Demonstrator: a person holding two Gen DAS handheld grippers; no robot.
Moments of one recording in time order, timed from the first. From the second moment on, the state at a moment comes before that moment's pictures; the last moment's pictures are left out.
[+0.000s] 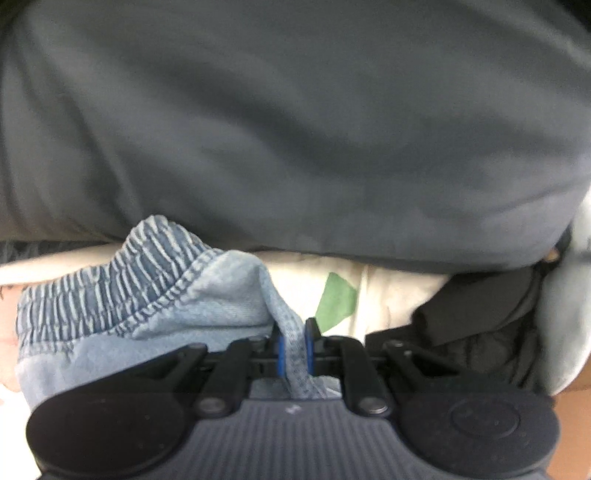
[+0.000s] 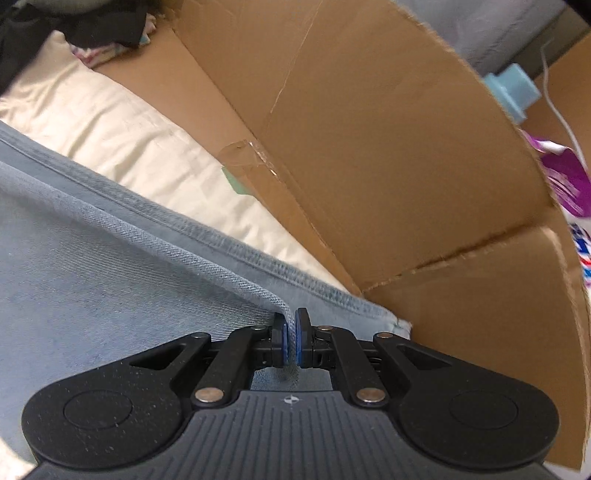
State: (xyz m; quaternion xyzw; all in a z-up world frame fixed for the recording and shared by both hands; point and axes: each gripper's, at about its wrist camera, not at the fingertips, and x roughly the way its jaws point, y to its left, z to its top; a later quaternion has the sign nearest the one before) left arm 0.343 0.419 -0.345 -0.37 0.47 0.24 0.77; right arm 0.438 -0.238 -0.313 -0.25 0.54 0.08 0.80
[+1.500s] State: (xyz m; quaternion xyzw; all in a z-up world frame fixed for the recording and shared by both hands) left arm 0.375 0.404 -0.352 -0.39 0.46 0.18 0.77; right arm 0.470 -0.238 -0.318 -0.22 0.51 0.06 0.83
